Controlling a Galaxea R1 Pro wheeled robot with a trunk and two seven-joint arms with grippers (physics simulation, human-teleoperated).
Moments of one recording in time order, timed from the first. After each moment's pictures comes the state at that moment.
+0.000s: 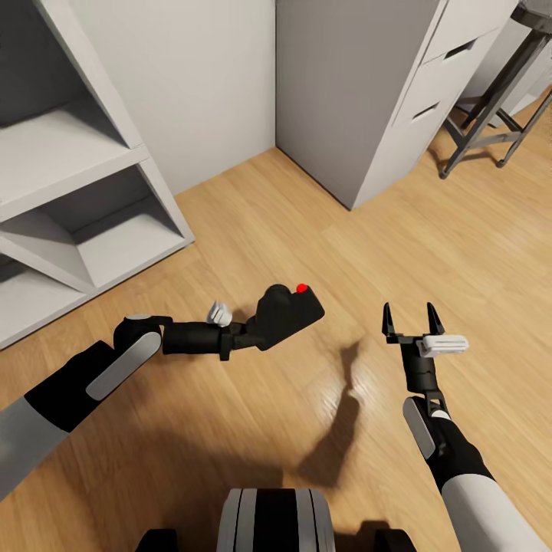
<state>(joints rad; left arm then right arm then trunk) -0.95 0.43 -0.73 -1.36 0.96 0.60 -0.72 -0.63 -0.08 -0.14 -0.85 -0.31 -0.99 0.38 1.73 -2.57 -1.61</state>
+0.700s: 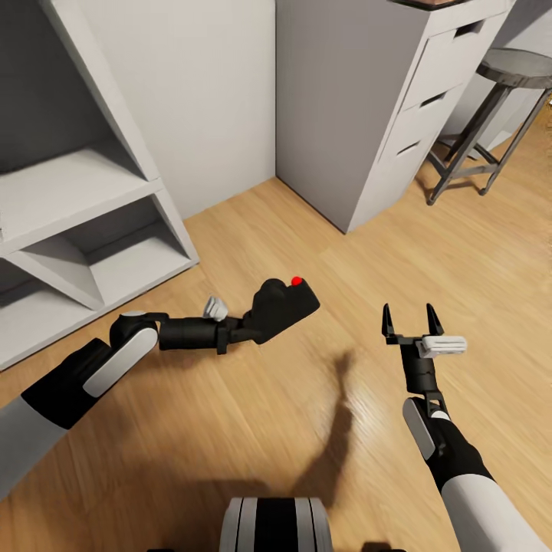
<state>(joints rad) -0.95 0.43 -0.70 -1.35 0.96 0.61 -0.72 -0.63 -0.08 -0.14 -0.84 -0.31 -0.99 0.38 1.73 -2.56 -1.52</state>
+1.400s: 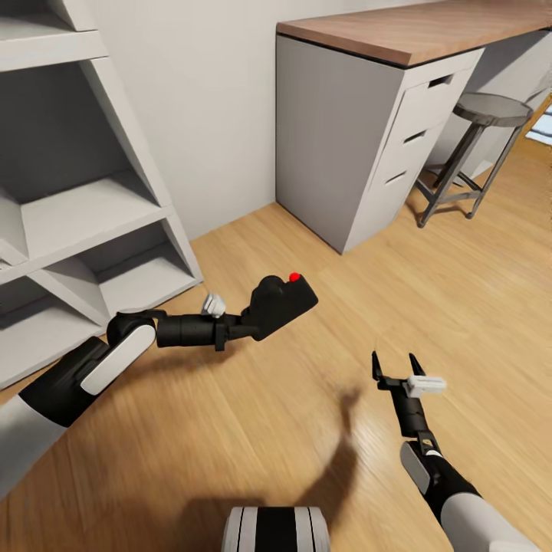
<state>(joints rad) -0.95 0.43 -0.67 -1.36 0.96 0.63 -0.72 -0.63 -0.08 -0.14 -0.45 -0.31 -0.99 0.38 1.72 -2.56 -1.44</state>
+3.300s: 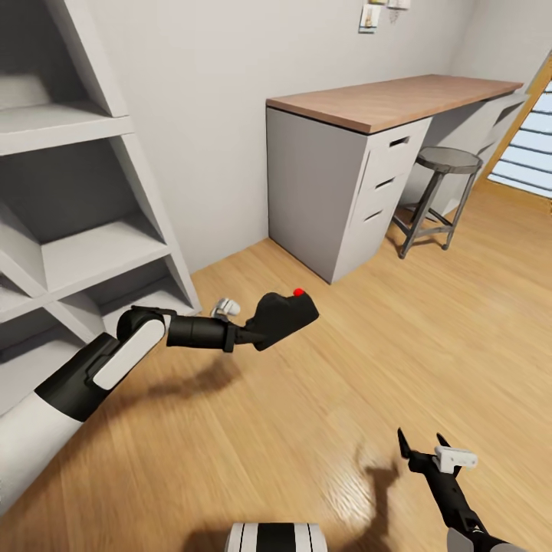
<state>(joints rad) -0.96 0.36 -0.64 -1.34 0.96 0.87 -0.58 -0.61 -0.21 -0.13 0.07 -0.31 -0.99 0.39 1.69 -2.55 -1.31</state>
